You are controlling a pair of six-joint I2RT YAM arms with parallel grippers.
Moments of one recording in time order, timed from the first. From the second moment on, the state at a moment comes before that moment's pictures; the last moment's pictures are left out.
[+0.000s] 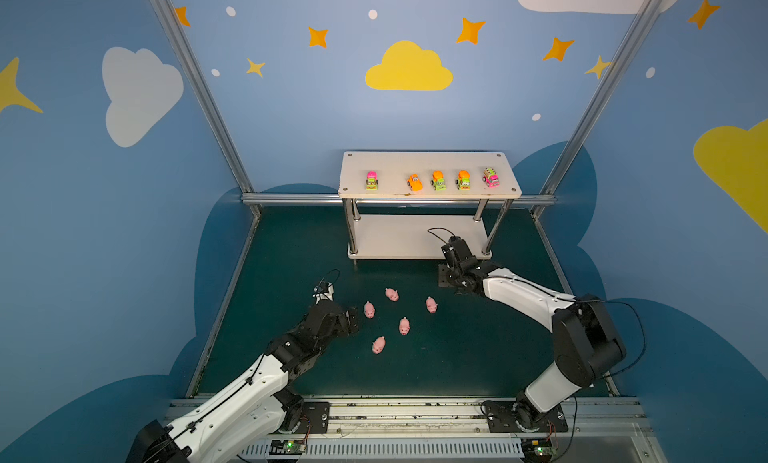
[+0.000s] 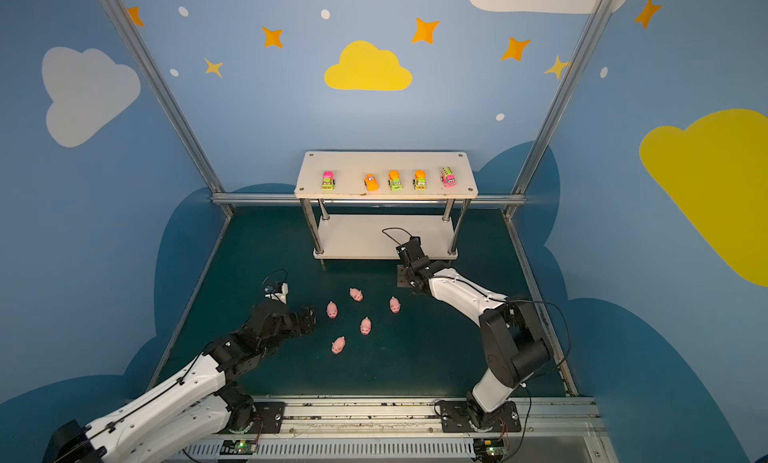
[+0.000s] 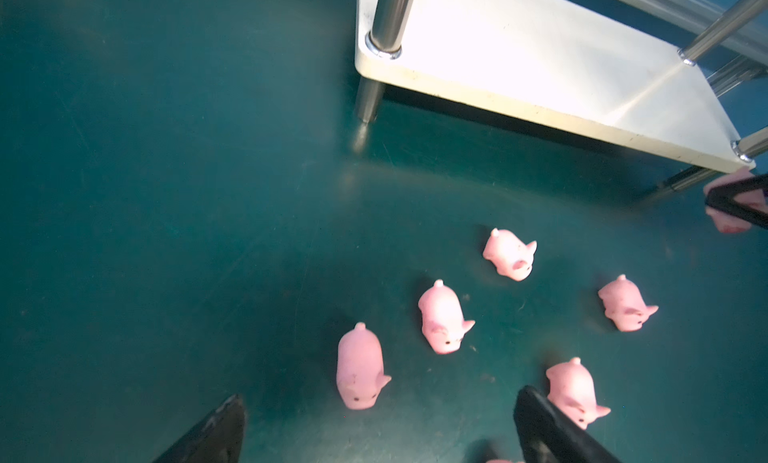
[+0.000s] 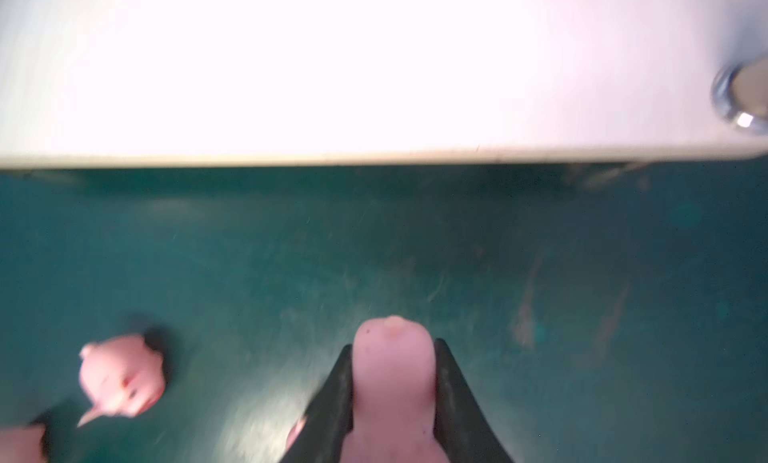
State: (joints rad) left arm -0.62 0.84 0.44 -0.32 -0.29 -0.62; right arm 0.53 1.67 1.11 -0.38 0.22 0.41
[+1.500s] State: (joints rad) left arm -0.56 1.04 0.58 -0.29 -0.27 -0.58; right arm 0.26 1.97 1.43 -0.34 0.17 0.17
